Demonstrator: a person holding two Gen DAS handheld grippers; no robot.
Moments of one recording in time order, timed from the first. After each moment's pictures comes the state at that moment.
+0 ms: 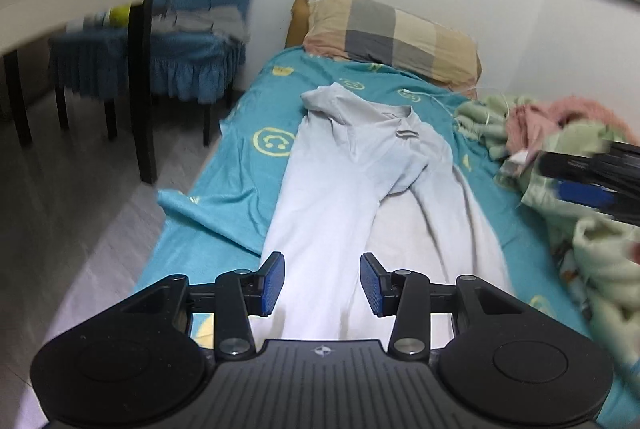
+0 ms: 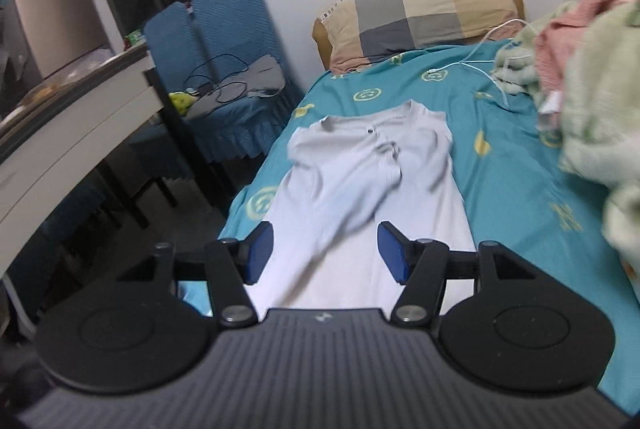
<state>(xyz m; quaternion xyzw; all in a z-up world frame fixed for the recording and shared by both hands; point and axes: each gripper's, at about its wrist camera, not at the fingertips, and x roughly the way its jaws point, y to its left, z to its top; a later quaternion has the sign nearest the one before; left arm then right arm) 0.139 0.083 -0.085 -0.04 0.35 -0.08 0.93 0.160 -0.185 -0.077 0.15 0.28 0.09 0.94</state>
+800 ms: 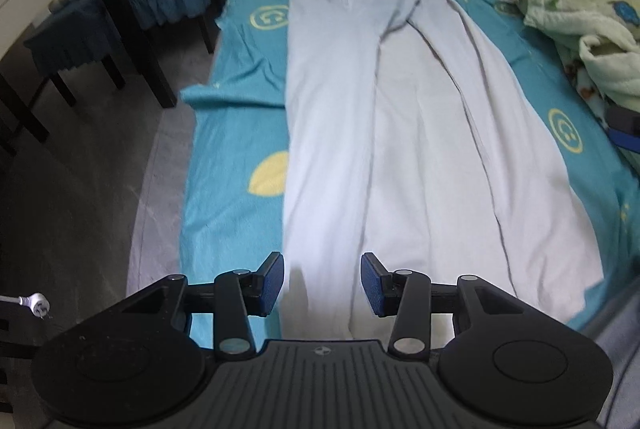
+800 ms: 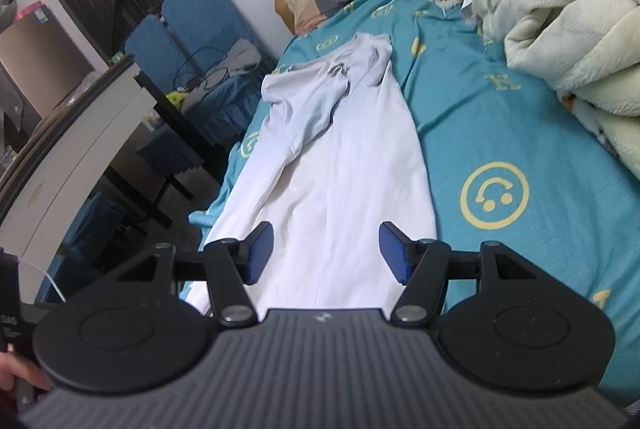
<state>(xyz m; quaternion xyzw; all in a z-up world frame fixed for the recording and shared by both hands) 0.085 0.086 -0.085 0.10 0.53 -0.11 0.83 0.061 -0.234 -0.130 0.27 0.33 0.08 0.90</state>
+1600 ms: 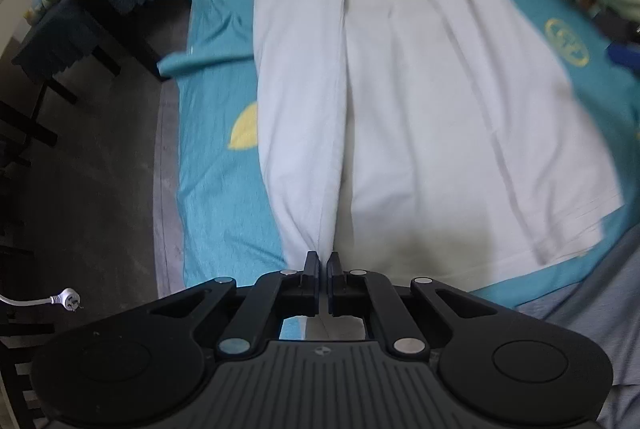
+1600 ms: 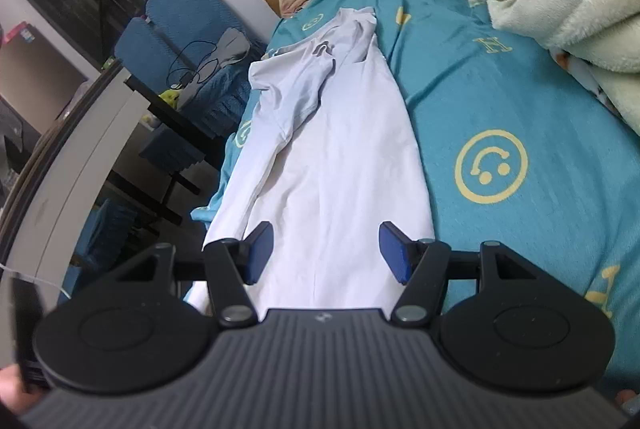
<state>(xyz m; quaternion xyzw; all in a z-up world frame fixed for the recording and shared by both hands) 0.070 0.045 -0.068 0.18 0.57 -0.09 0.79 0.069 -0.252 -0.142 0.31 0.36 0.08 0.88</state>
